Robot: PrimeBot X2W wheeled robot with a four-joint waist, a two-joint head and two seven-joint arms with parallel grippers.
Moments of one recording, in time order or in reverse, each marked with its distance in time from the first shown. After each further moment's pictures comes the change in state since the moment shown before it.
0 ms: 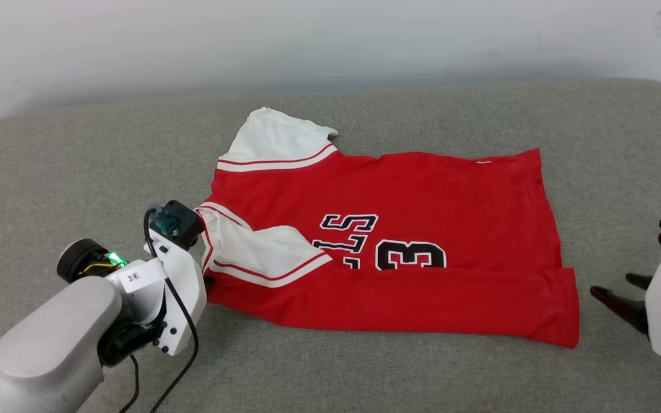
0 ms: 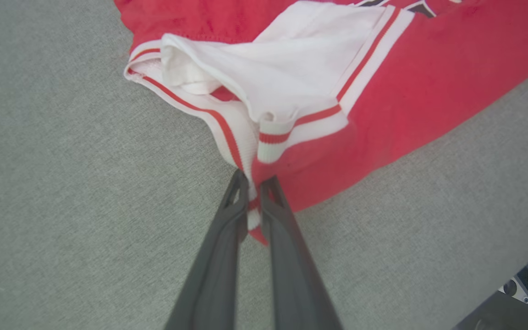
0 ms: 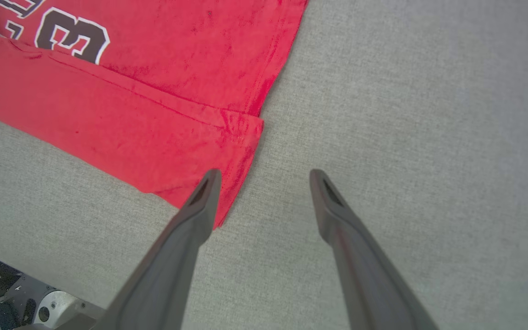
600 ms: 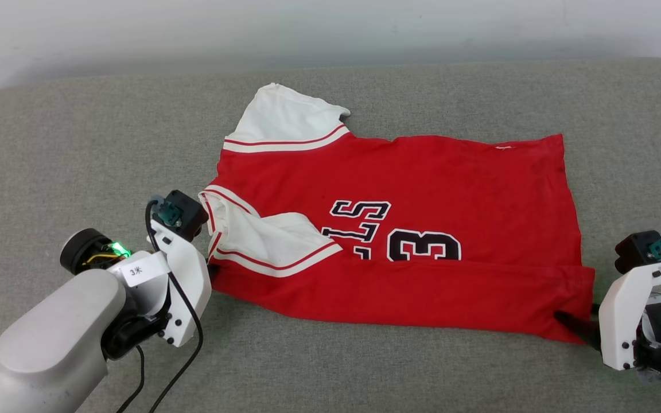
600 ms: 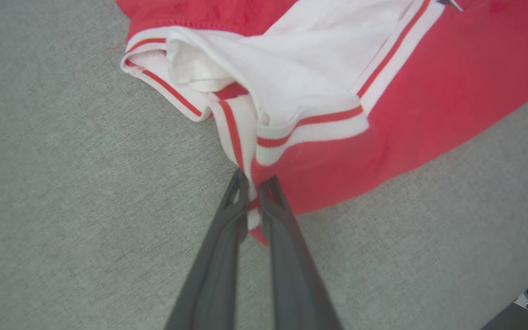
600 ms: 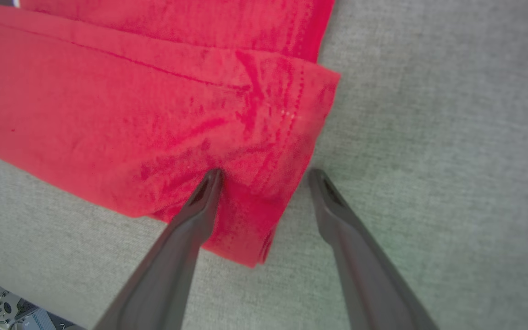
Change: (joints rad) left arm -0.021 -0.001 0.002 -0.022 0.010 0.015 -0.012; right arm -0.023 0.193 0.047 0.262 -0.036 0.000 -0.007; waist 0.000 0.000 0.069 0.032
